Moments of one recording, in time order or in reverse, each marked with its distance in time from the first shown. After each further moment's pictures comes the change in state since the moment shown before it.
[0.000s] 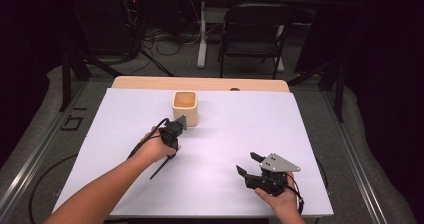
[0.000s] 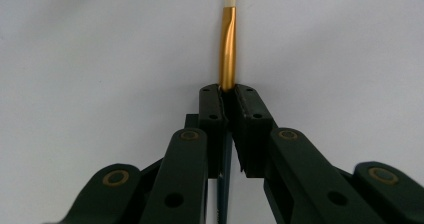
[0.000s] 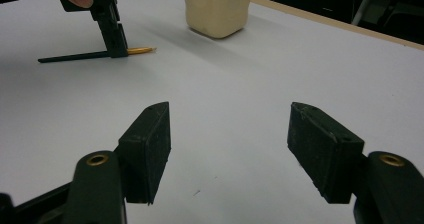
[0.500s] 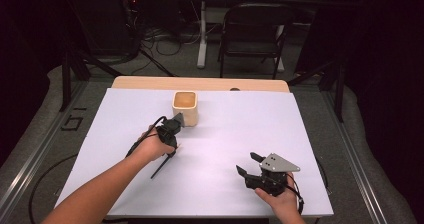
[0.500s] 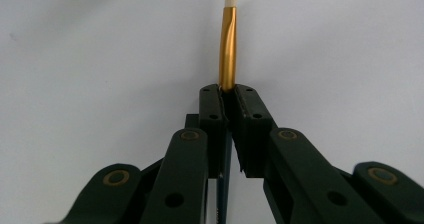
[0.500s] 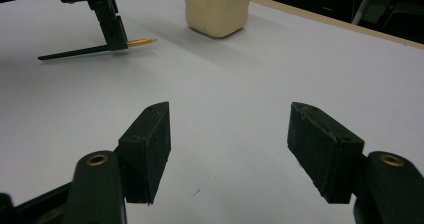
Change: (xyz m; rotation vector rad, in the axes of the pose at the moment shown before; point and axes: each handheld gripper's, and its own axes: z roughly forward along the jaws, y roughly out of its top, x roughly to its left) left arm 0.007 -0.005 -0.011 -0.051 -0.050 -0.014; right arm 0.000 0.000 0.000 0.002 0.001 0.000
